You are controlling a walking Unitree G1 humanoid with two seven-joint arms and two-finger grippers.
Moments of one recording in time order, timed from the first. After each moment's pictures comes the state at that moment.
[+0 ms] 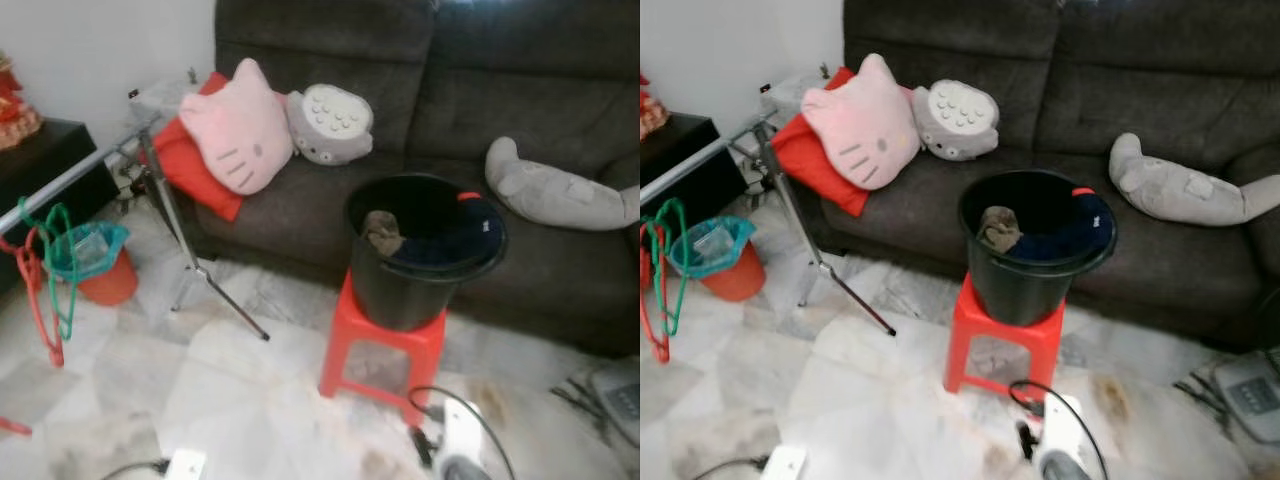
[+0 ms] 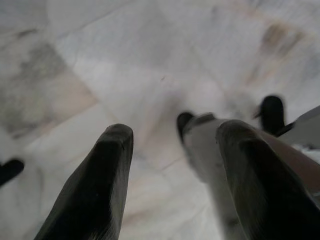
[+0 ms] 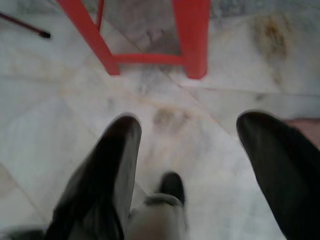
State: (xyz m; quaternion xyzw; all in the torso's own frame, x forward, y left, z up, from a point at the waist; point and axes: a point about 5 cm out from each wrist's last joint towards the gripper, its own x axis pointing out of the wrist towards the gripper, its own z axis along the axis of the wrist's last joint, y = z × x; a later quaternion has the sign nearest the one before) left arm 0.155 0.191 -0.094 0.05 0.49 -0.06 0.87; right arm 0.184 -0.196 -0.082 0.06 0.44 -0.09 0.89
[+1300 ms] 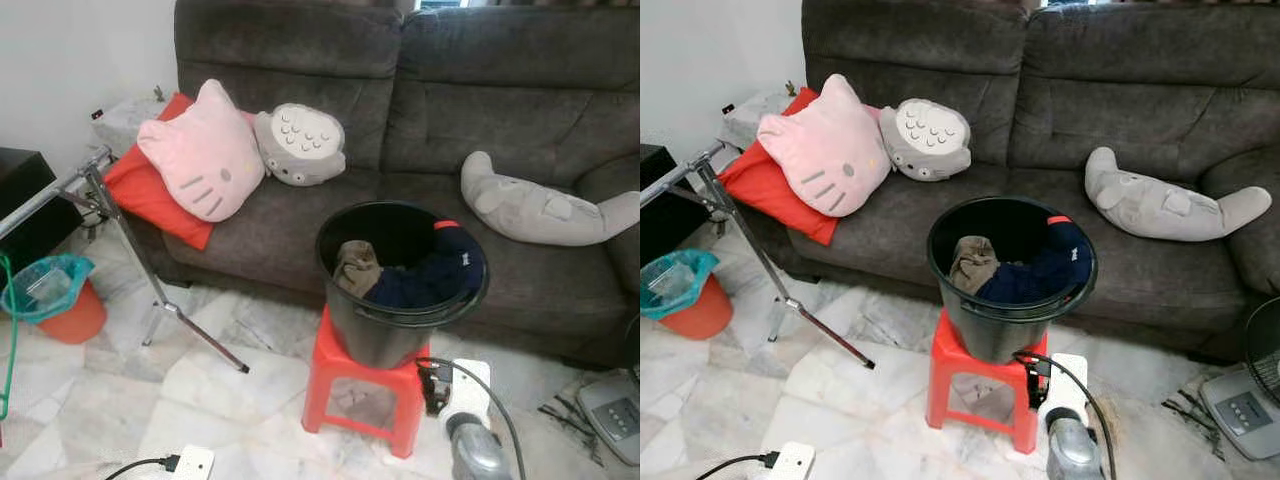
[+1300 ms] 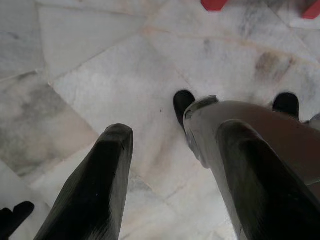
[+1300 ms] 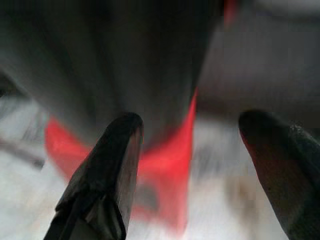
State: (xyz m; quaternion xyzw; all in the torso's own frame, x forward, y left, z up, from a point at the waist) left arm 0.152 0.202 -0.094 0.07 0.49 -0.05 0.87; right arm 0.238 -0.192 -0.023 -0.04 0.17 -0.06 0.98
